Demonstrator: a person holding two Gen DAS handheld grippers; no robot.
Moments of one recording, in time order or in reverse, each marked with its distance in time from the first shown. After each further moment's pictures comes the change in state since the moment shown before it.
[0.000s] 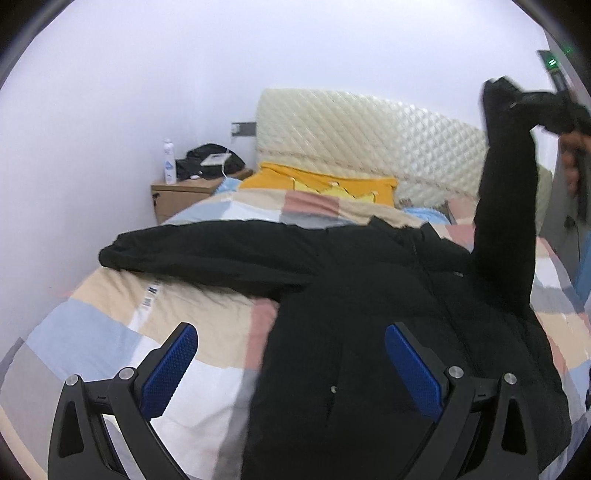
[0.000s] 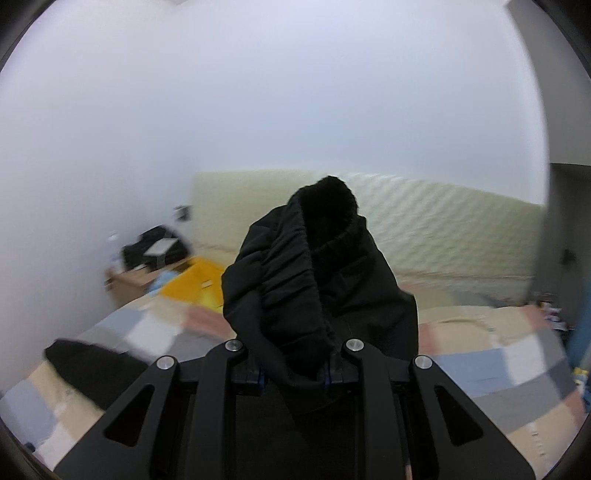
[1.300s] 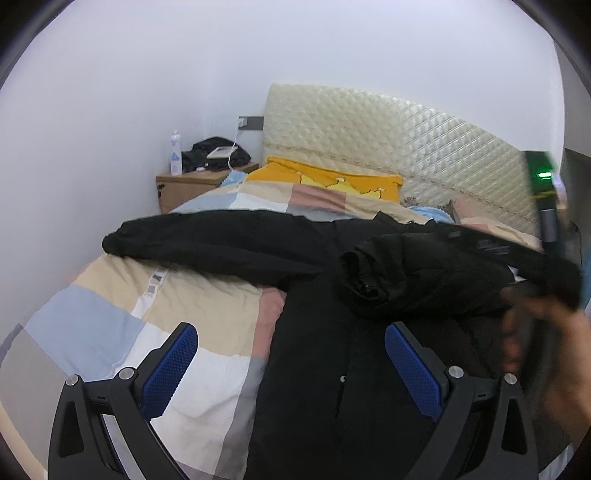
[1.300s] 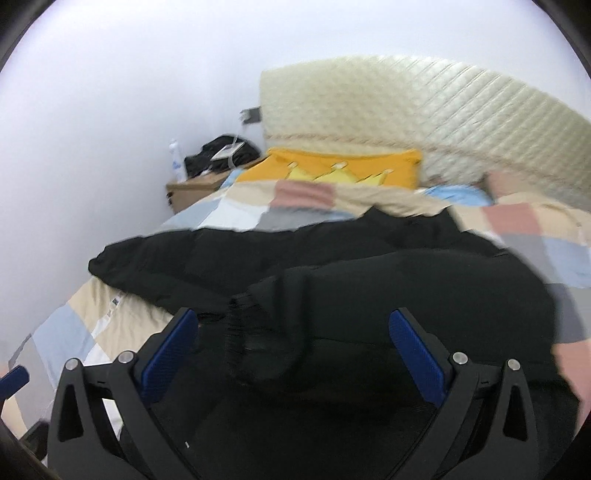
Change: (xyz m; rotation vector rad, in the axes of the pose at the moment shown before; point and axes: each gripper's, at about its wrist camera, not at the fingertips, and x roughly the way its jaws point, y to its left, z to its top) left arm -0.001 0.006 -0.013 -0.014 0.016 -0.007; right arm 0.034 0.117 -0.196 0.043 0.249 0.163
